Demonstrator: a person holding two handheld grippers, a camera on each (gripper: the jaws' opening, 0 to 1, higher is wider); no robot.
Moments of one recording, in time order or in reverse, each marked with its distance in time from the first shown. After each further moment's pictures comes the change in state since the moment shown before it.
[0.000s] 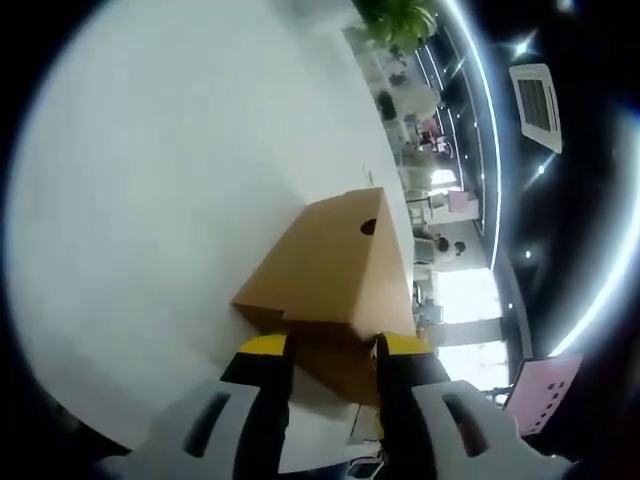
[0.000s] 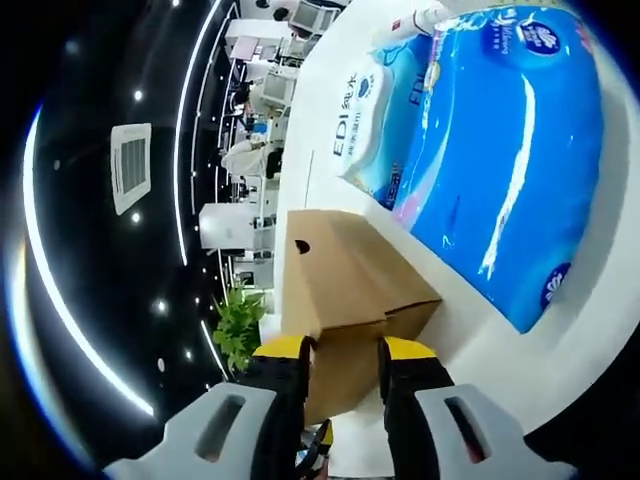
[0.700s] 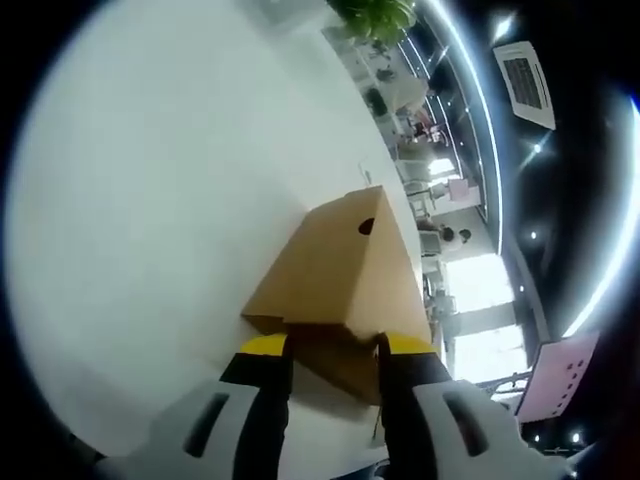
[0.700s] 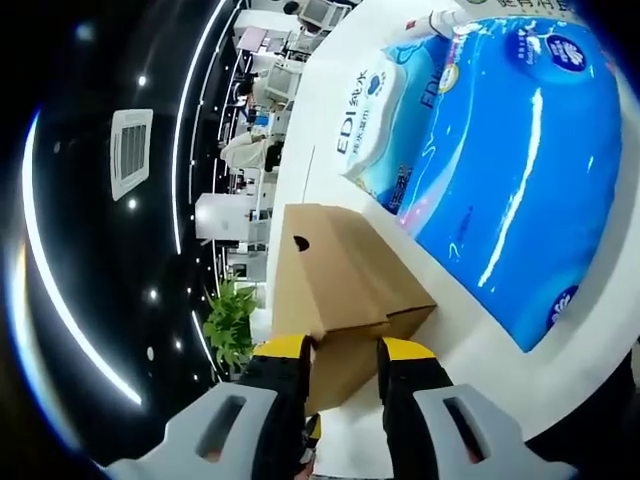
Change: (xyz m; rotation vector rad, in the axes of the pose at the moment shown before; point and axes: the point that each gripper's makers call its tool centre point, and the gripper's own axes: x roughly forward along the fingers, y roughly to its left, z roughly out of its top) left arm 0.010 0.004 0.011 0.115 -0.014 0.022; right arm 0.002 0.013 -0.004 -0.052 0.013 -0.021
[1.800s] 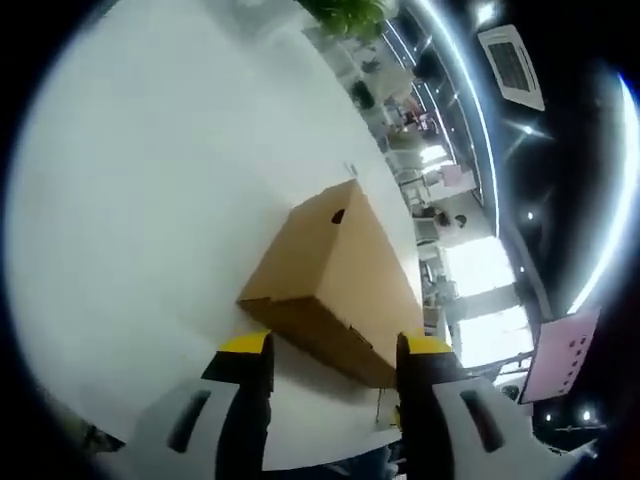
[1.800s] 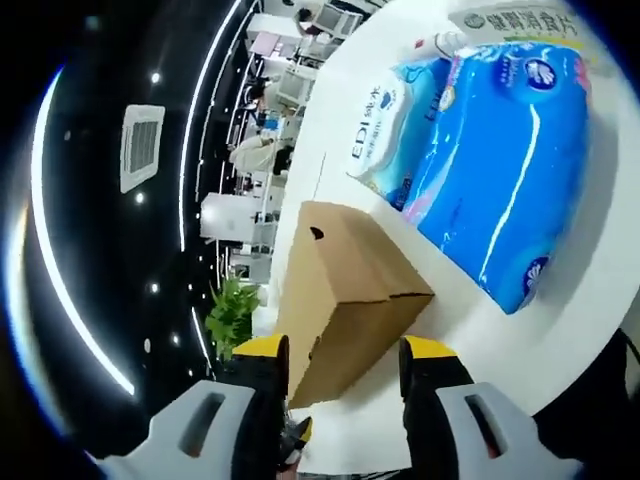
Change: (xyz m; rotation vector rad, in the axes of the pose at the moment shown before) left arm -0.027 -0.017 -0.010 0.110 0.039 -0.005; right arm -0.023 0.001 -0.005 -0.114 -0.012 0.012
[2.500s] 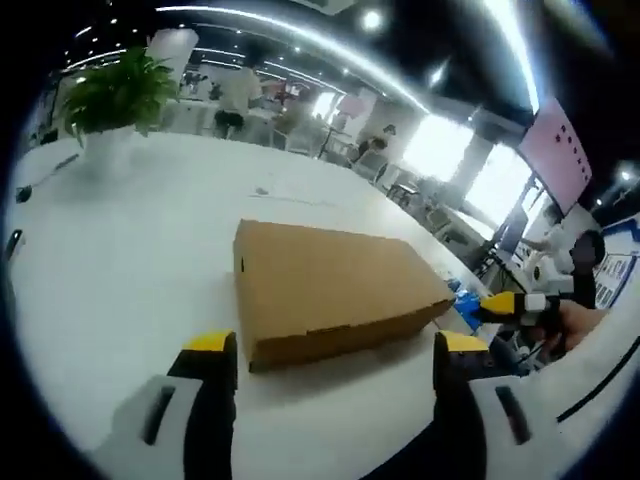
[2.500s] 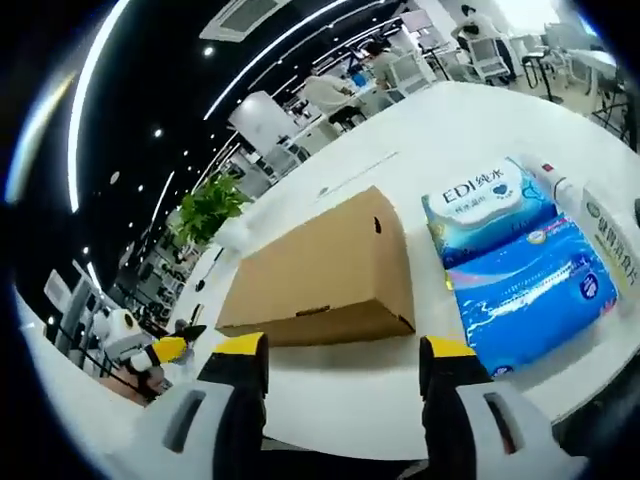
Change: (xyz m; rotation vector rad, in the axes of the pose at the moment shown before) left arm -0.012 -0.041 -0.002 0.860 0.062 -0.041; right arm -0.018 0.021 -0.005 -0.730 0.109 -0.124
